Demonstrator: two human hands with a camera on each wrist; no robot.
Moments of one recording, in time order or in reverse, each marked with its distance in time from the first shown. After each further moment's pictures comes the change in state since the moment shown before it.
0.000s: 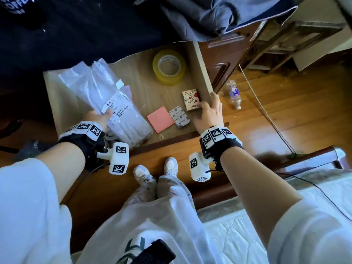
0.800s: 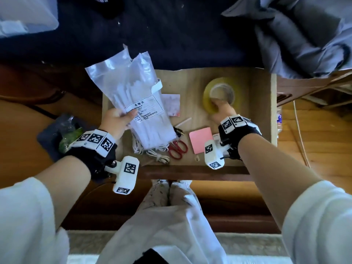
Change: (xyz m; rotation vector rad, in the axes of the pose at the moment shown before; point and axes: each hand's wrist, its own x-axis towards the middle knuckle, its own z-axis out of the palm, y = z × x) left_hand 0.030 -0.021 -0.047 -0.416 -0.028 0.135; right_hand 0.120 -0.111 0.048 -0.064 -0.554 -0.034
